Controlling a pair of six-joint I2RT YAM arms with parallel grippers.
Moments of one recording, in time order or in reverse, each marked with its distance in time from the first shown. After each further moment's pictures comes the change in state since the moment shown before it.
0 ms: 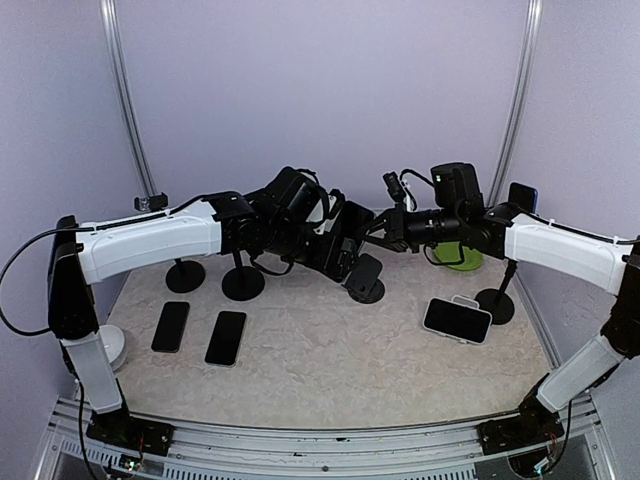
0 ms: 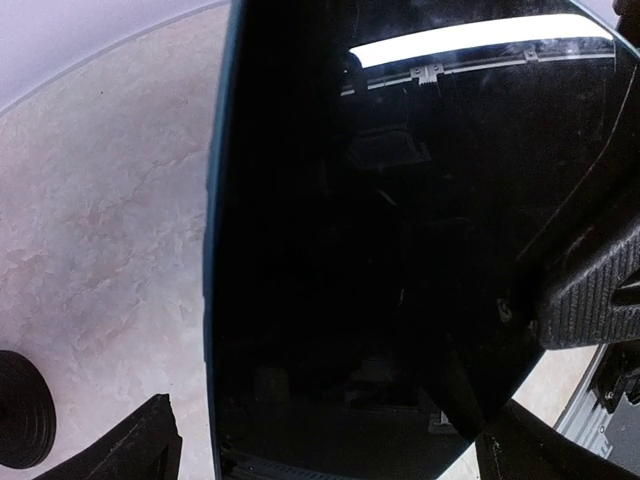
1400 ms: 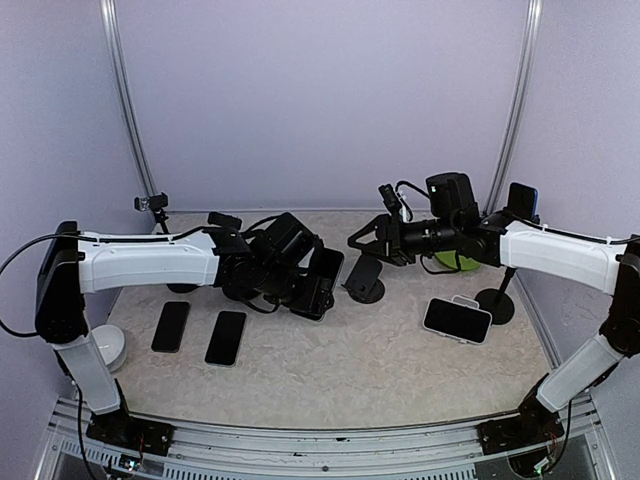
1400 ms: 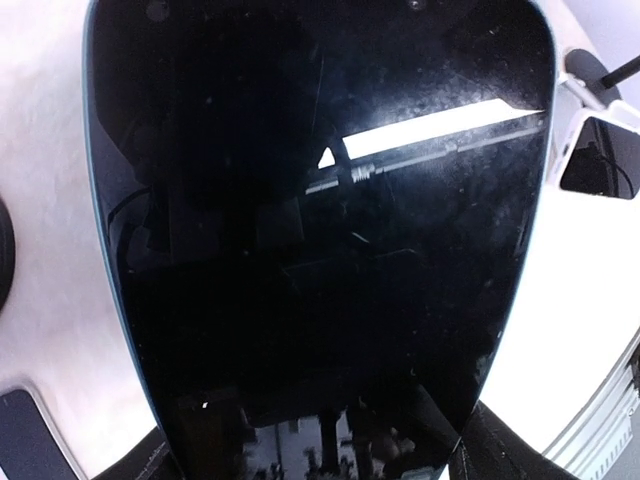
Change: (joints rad) left arm -0.034 -0.063 -0.267 0.012 -0.037 -0.176; right arm 0.010 0.011 -0.054 0.039 -0.023 0.027
